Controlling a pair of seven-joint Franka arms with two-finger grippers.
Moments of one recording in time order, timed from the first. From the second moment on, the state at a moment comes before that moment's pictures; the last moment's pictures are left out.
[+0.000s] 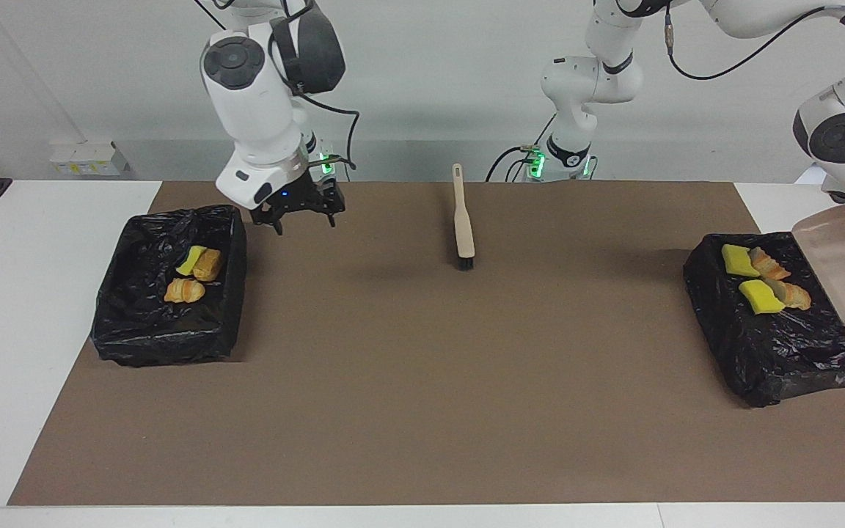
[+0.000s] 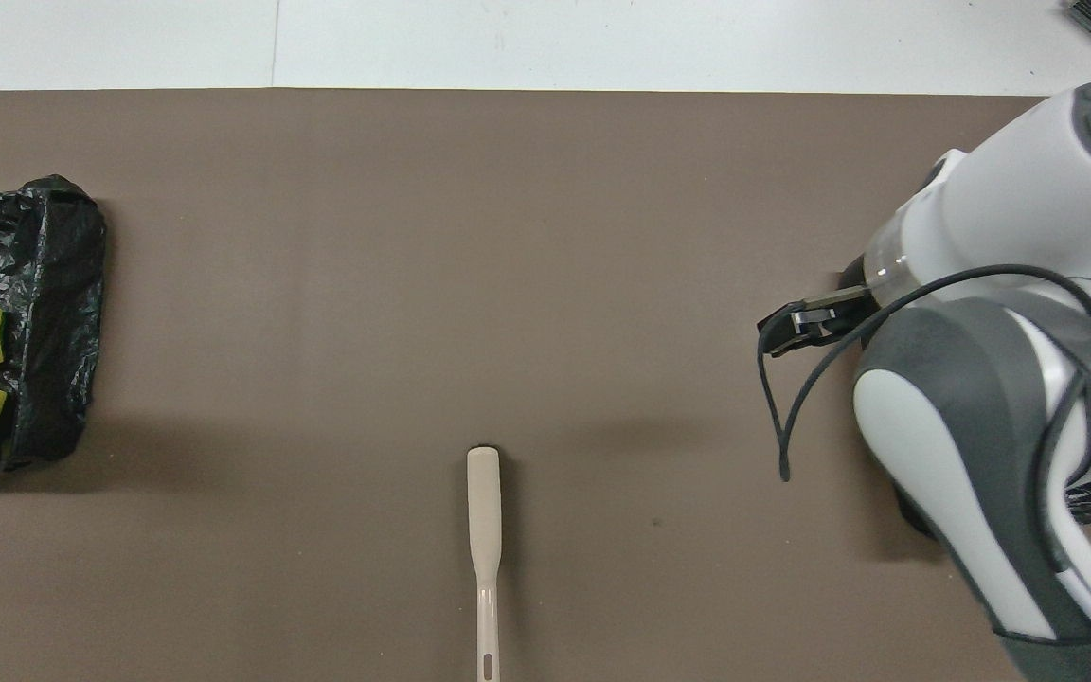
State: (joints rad) left arm -0.15 0.15 0.53 -1.76 1.12 2.16 1.50; right arm -0.01 0.10 0.21 -1.64 0.01 1.64 0.05
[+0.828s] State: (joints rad) left arm -0.16 0.11 0.01 -1.74 0.67 1.69 1.10; right arm -0.01 0.01 -0.05 -1.56 0.00 1.58 0.03
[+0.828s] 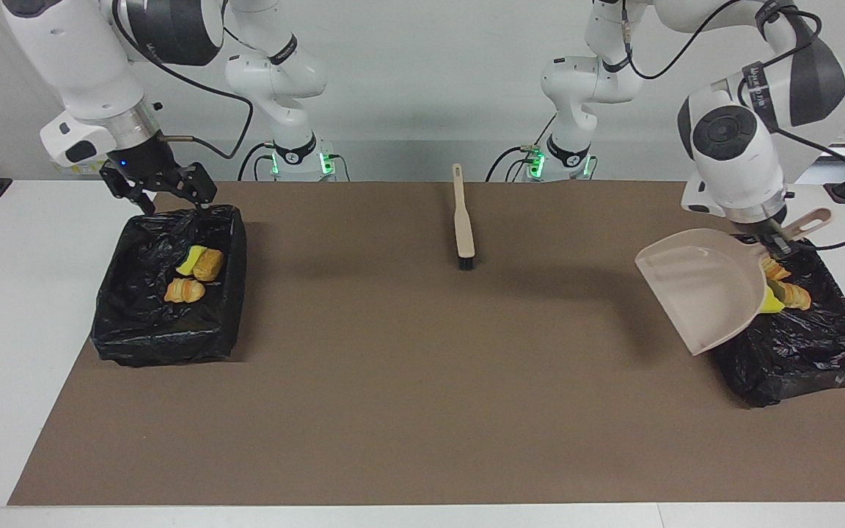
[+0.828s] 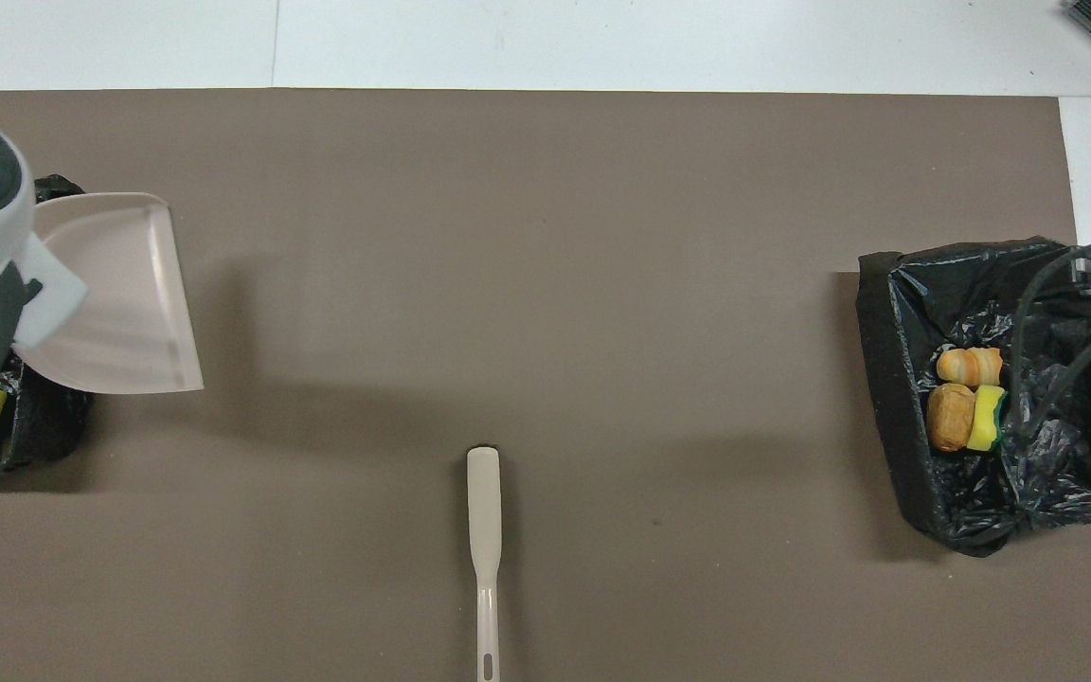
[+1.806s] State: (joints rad) left arm -0.19 0.39 -0.40 -1.51 0.32 1.56 -0.08; right arm -0.02 -0.08 -0.06 -1.64 0.02 1.58 0.06
